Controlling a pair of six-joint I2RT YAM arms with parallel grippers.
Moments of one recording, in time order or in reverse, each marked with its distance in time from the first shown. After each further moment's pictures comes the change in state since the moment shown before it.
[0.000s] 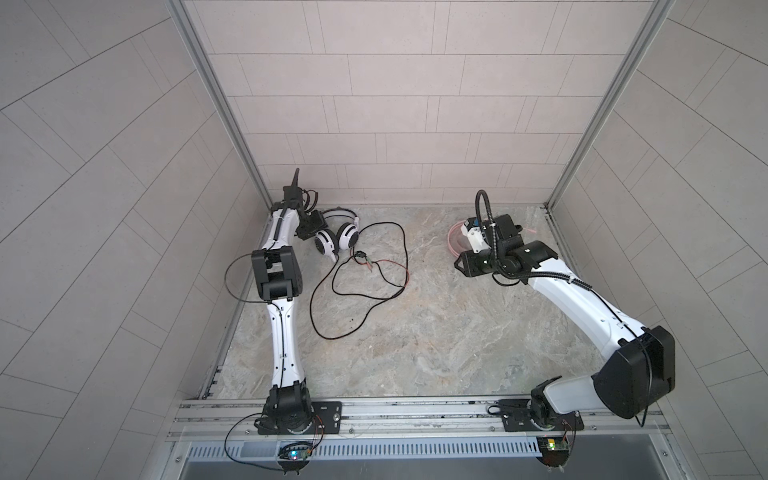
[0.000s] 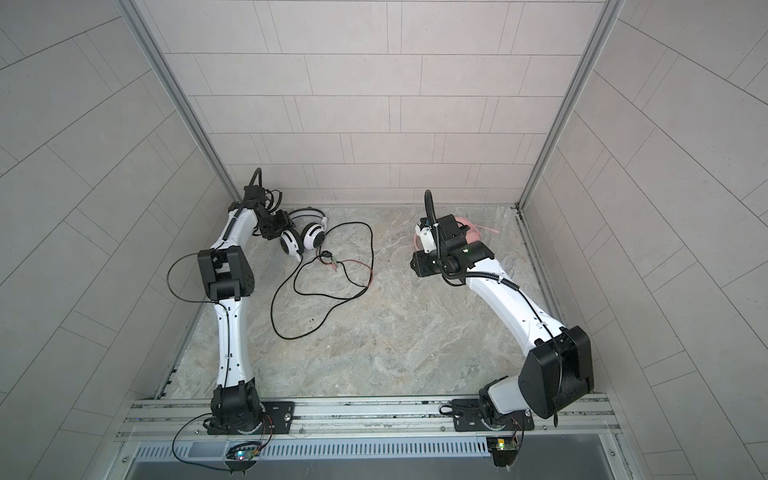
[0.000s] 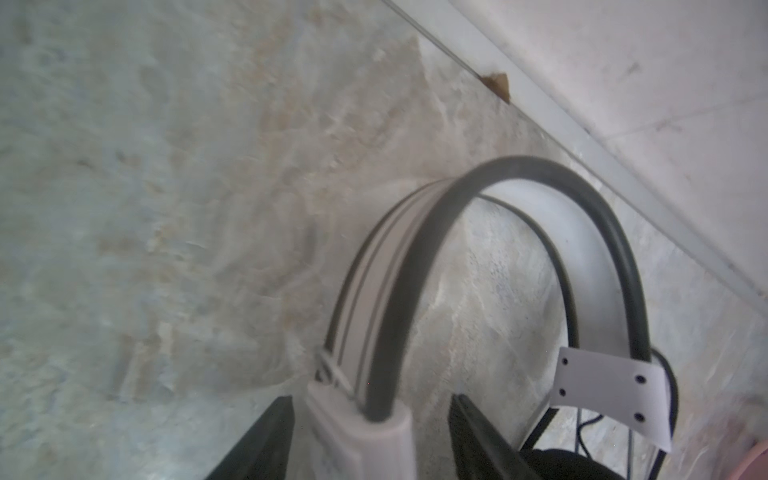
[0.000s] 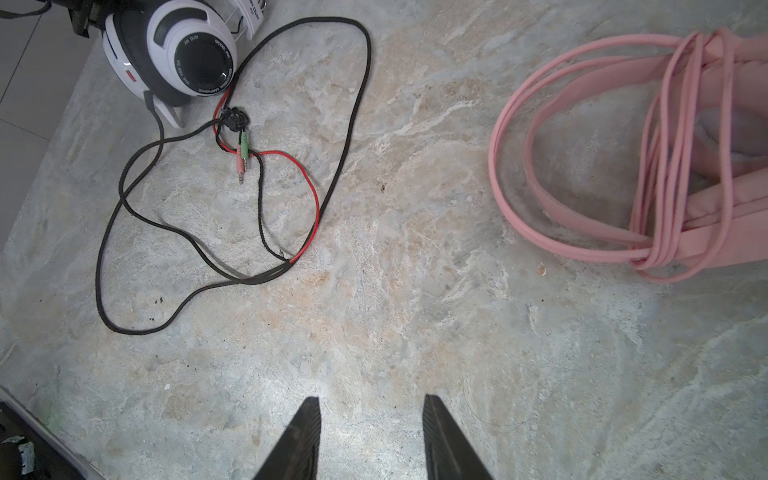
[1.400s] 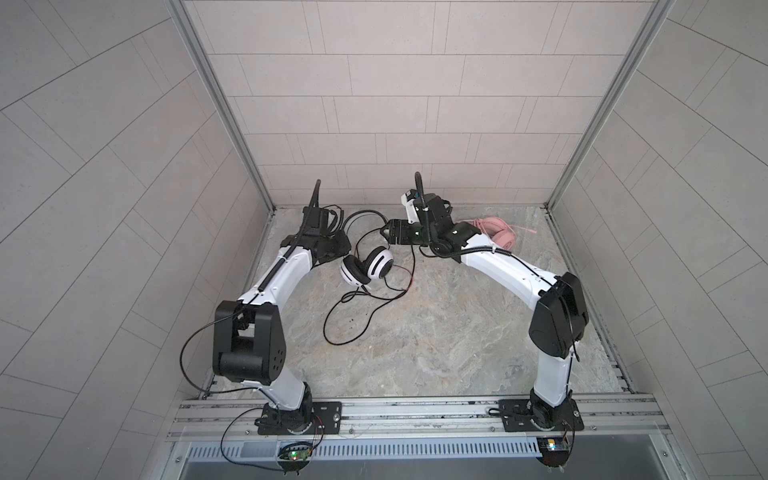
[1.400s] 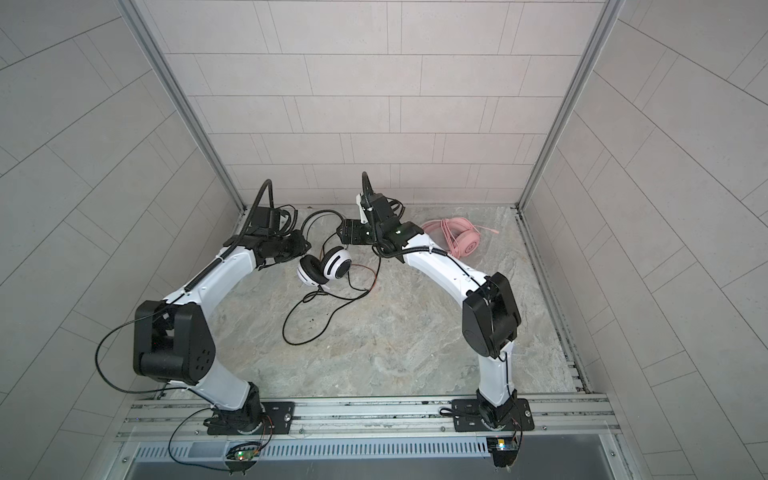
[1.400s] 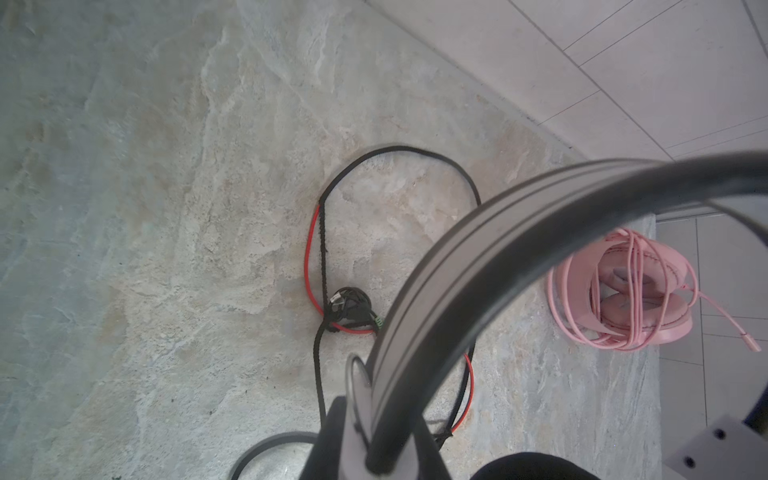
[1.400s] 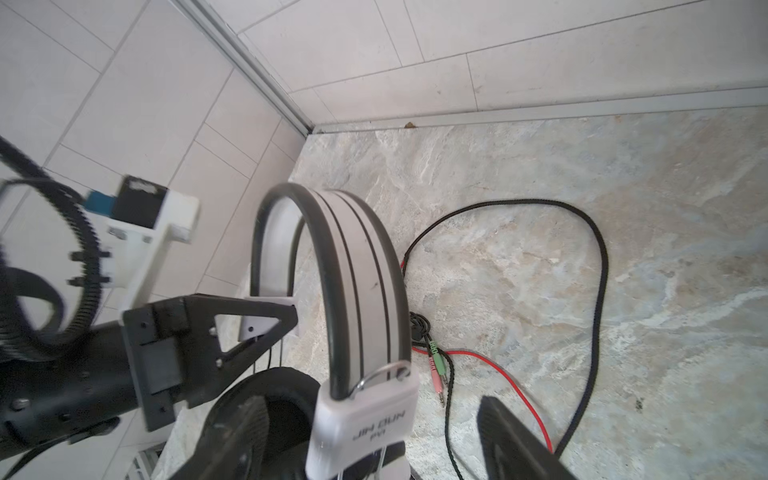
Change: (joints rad) left arm -0.264 -1.012 -1.152 0.408 -0.074 -0.180; right arm 0.277 0.513 0.511 0.332 0.039 0.390
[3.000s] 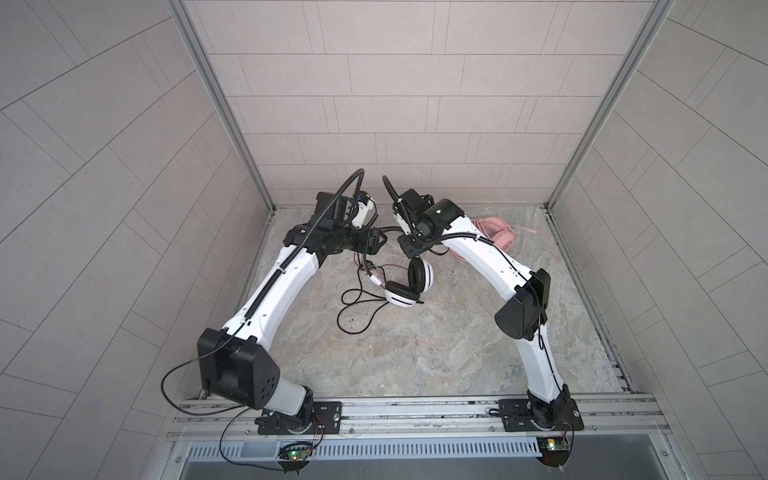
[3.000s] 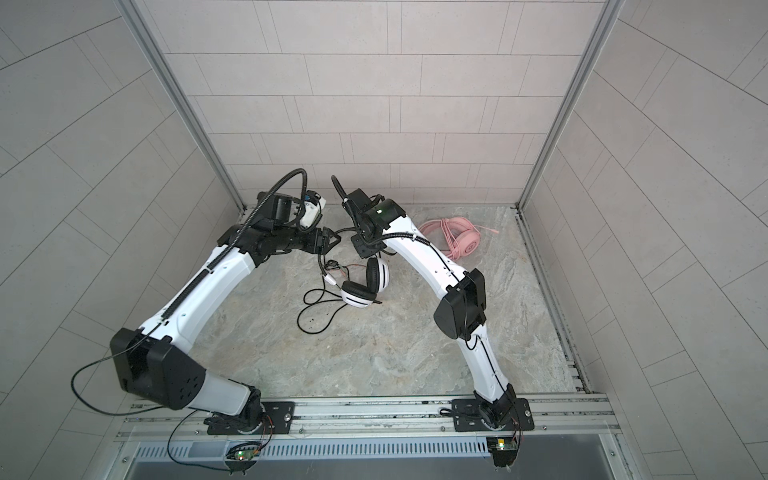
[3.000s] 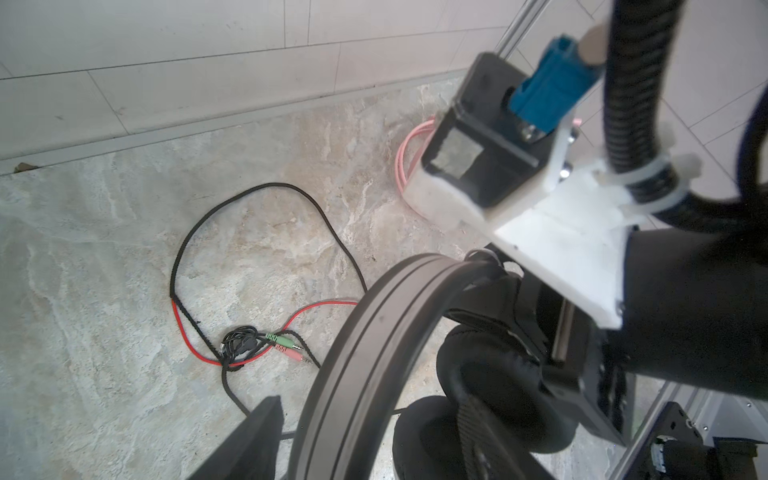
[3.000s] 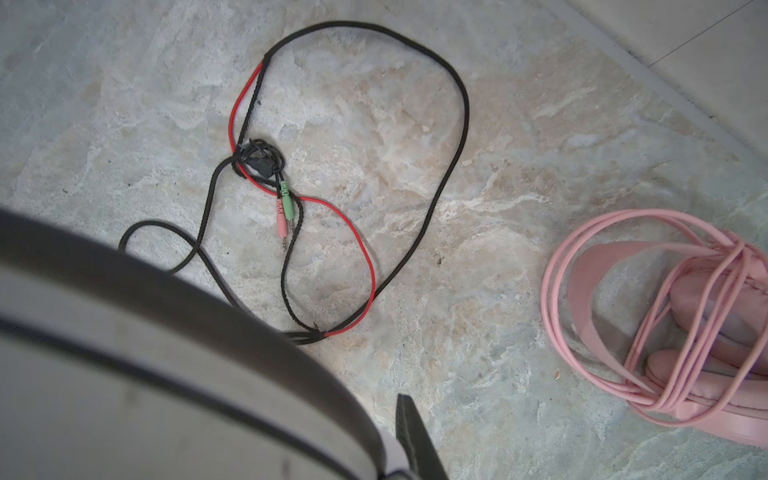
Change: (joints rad) left arm -0.197 -0.079 0.222 -0.218 0.132 0.476; right arm 0.037 0.240 0.573 -0.893 0.268 -0.433
